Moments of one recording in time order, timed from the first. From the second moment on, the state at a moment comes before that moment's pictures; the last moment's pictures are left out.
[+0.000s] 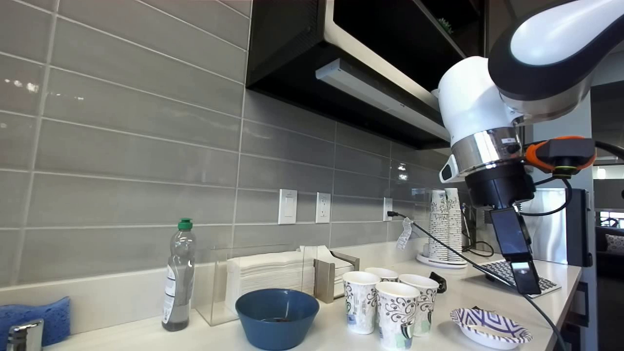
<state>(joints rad) 0.10 -0.54 0.06 -2.54 0.05 1.75 0.00</state>
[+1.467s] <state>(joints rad) 0.00 -0.43 0.06 -2.51 0.07 2.07 0.39</state>
